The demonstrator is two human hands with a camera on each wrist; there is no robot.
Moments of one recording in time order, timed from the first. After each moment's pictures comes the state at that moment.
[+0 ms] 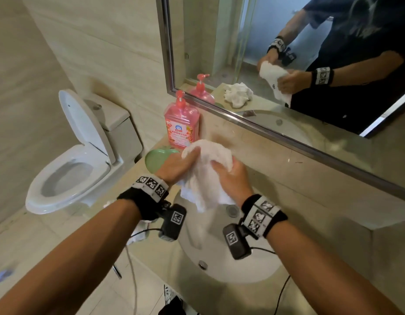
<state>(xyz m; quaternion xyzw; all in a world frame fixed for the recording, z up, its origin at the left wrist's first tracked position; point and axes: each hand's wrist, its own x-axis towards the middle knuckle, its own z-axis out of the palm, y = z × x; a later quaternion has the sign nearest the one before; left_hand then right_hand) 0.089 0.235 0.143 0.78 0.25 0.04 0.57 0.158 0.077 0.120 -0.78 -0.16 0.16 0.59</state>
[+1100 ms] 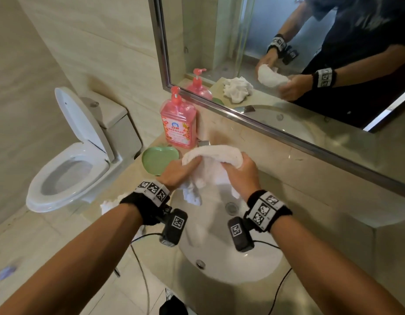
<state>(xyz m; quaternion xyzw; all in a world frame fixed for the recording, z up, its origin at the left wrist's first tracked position) 0.101 0.227 0.113 0.78 0.30 -0.01 0.55 0.193 0.054 0.104 -0.82 -0.12 0.12 0.55</state>
